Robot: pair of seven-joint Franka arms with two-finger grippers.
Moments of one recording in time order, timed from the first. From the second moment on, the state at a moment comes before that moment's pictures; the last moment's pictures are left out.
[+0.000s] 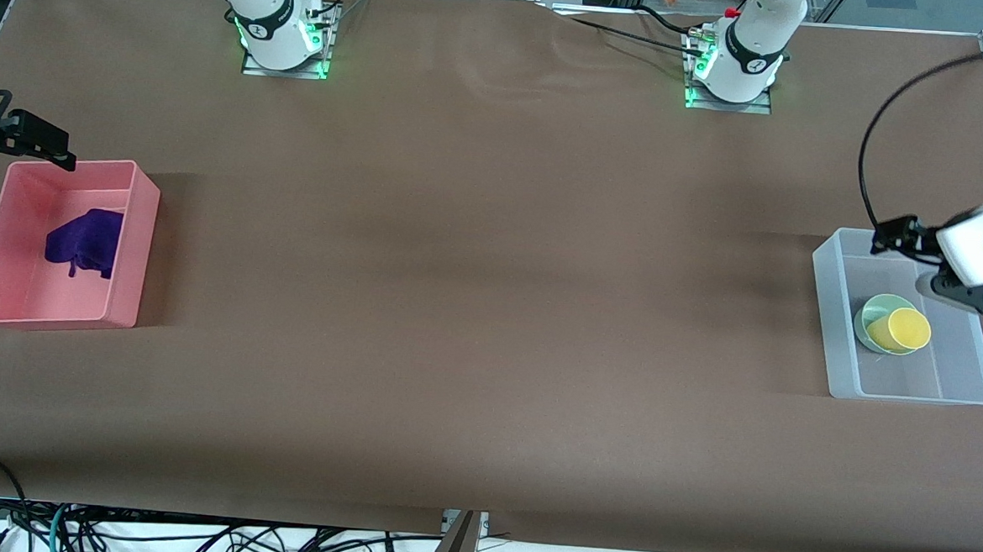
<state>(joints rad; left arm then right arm) 0.65 0.23 -0.72 -1.52 0.22 1.50 0.23 -0.05 0.14 0.00 -1.41 -0.03 1.47 -0.19</state>
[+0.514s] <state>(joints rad) 0.13 0.01 -0.20 -1.52 0.01 1.45 0.20 -0.04 0.14 0.01 -1.41 -0.03 1.47 -0.19</state>
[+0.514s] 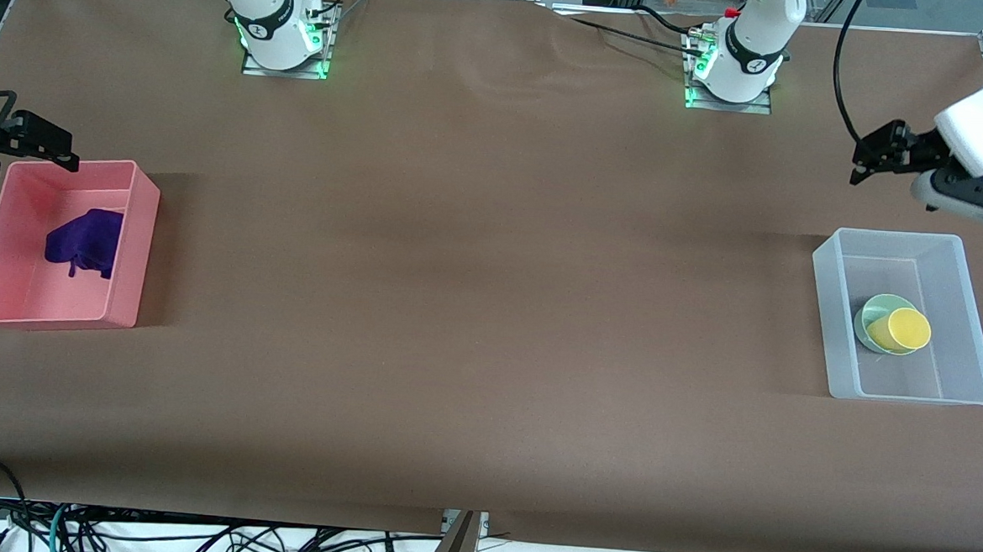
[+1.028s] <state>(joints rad) -0.03 -0.06 -0.04 -1.76 0.00 1.66 0.06 -0.04 0.15 0.01 -1.41 -0.03 1.49 -0.19</state>
